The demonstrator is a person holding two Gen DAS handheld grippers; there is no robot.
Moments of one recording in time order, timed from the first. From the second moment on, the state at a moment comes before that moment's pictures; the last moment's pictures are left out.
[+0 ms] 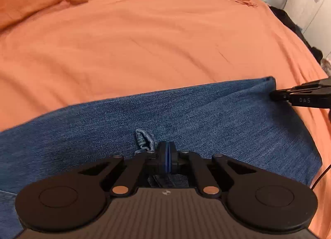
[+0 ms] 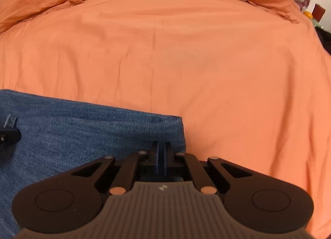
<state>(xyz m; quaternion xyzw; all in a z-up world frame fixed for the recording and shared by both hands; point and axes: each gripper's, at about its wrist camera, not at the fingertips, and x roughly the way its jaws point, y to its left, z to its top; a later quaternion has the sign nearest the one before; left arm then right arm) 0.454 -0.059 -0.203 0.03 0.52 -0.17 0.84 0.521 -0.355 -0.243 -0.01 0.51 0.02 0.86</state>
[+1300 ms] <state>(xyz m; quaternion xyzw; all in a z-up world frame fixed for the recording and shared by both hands) 0.371 -0.074 -0.214 0.06 0.55 -0.14 0.82 0.288 -0.428 -0.256 0.08 0.47 -0.07 0.88</state>
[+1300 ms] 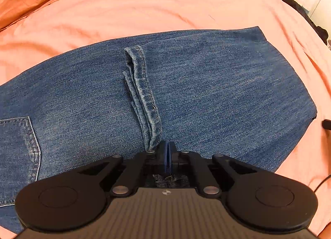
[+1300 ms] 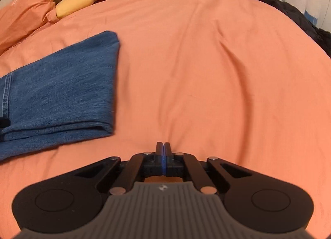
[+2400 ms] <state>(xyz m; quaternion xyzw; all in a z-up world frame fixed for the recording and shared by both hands) 0.273 0.239 -0.129 -0.18 0.45 0.09 0.87 0.365 -0.141 -0.187 -0.25 0.44 0.24 0.83</state>
